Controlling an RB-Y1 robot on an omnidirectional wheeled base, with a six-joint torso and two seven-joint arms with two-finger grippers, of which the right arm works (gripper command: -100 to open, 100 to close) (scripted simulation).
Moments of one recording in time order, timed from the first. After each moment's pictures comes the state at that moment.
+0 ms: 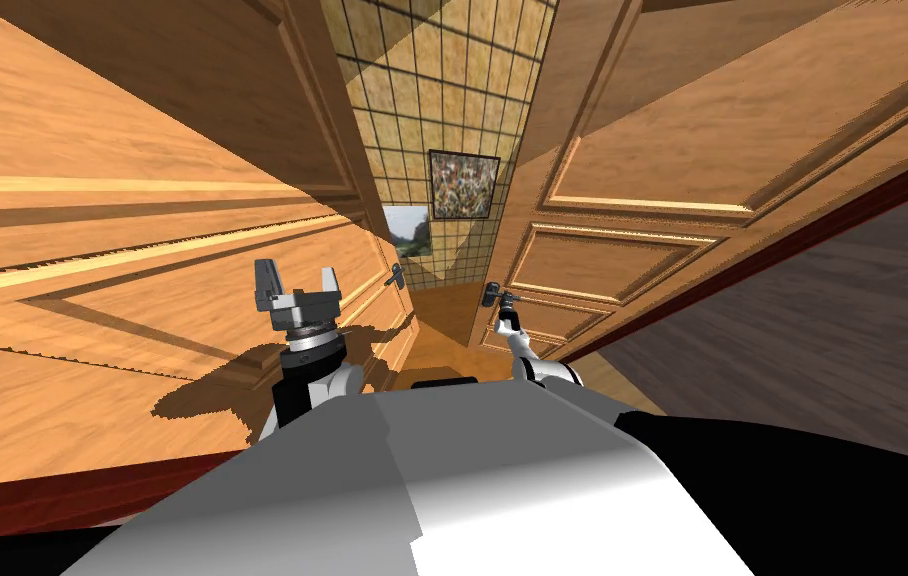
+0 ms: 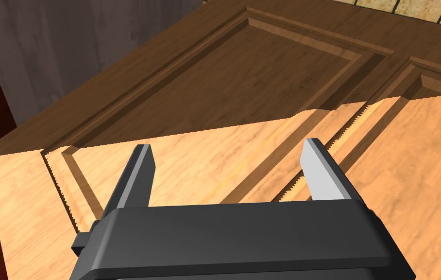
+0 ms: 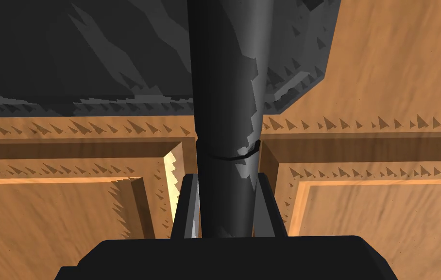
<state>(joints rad) -0.45 -0.17 -0.32 -0.64 -0.27 -0.47 0.19</state>
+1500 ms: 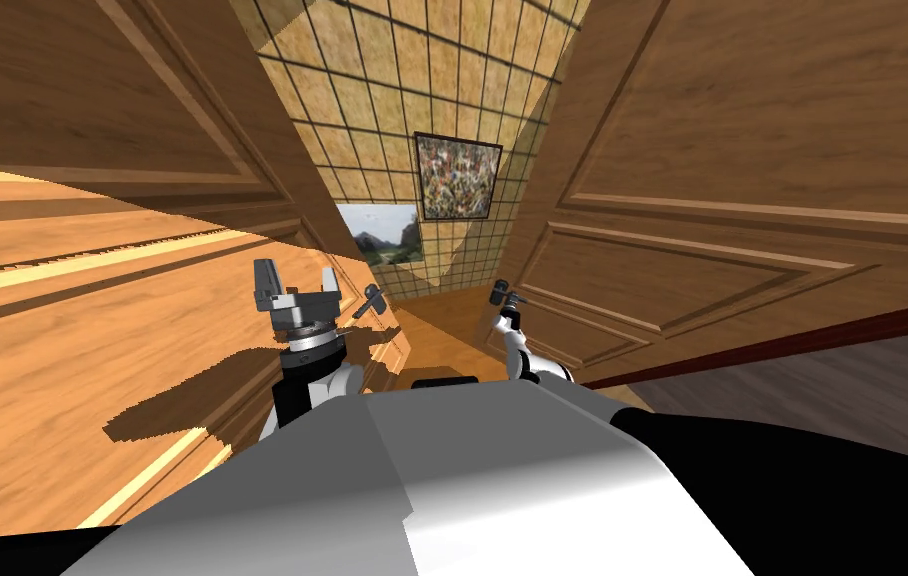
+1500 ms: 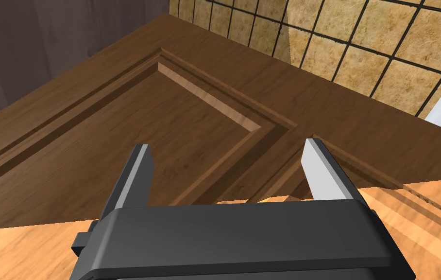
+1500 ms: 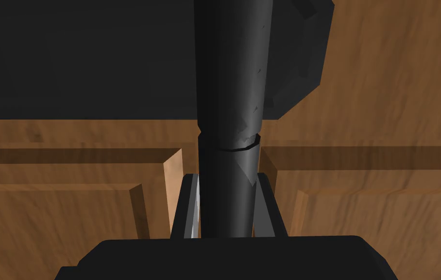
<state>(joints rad) -0.51 -0.10 -0.55 -0.62 -0.33 -0.54 0.42</state>
